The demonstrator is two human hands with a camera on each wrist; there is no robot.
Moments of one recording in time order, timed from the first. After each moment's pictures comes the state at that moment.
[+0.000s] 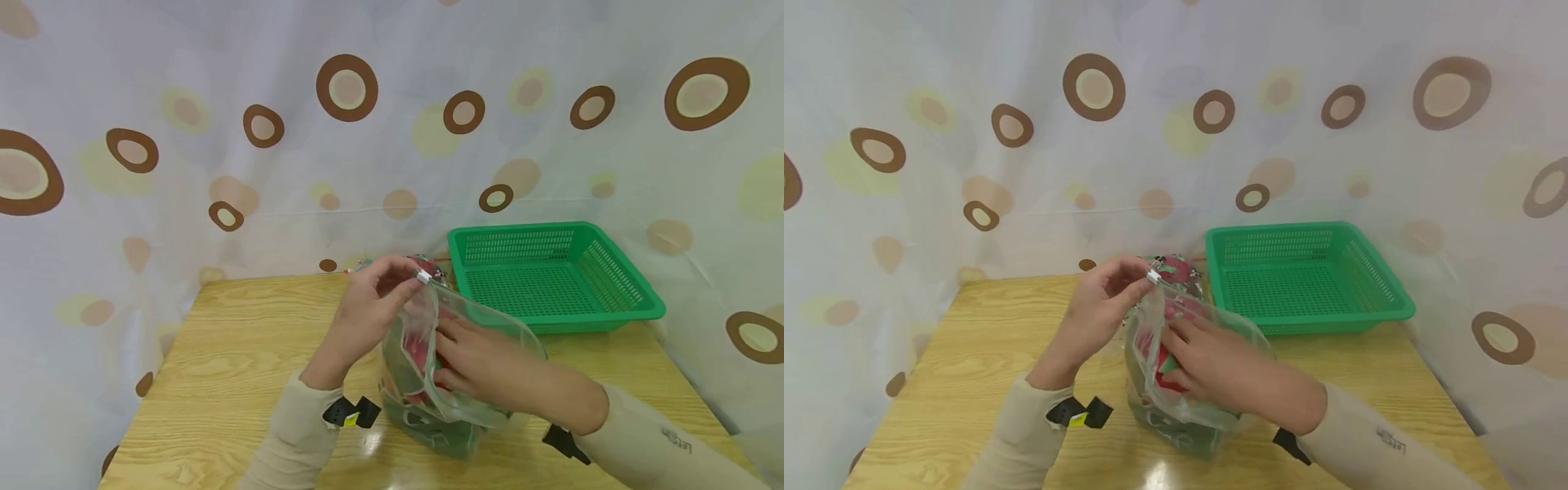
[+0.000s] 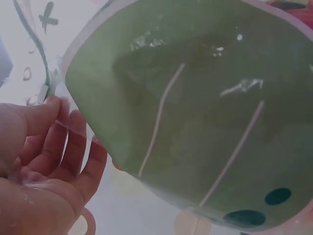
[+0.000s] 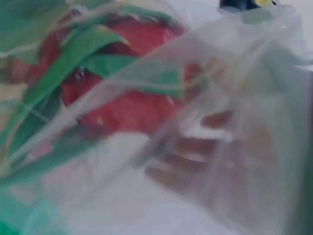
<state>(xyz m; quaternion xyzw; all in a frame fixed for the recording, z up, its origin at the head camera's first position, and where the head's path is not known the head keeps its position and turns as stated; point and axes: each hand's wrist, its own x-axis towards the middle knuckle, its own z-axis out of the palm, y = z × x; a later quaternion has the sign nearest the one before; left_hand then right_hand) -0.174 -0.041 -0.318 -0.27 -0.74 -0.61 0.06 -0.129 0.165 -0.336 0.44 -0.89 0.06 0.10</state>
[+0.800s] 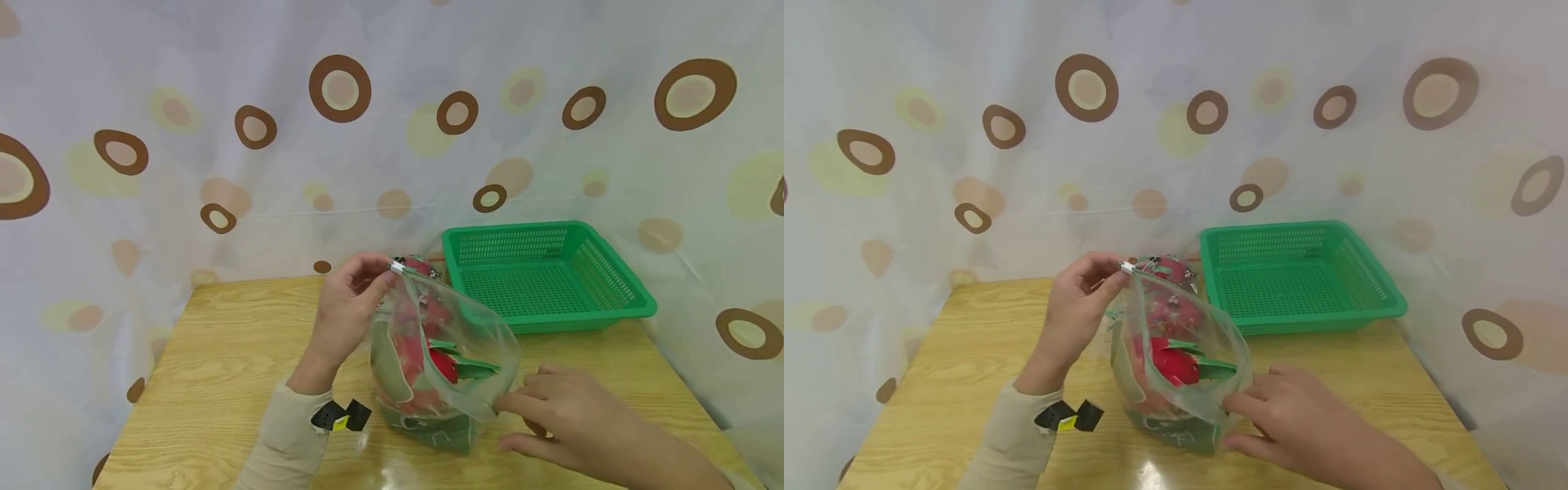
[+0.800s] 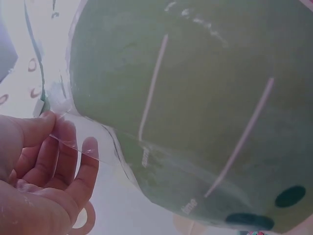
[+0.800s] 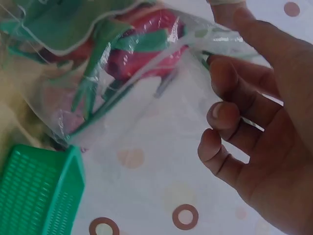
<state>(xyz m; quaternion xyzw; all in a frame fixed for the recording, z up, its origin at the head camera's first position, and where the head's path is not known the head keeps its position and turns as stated) -0.177 -0.049 -0.321 -0.21 -0.71 -0.66 0.11 -0.073 0.234 -0.344 0.48 -0.83 0.13 0.24</state>
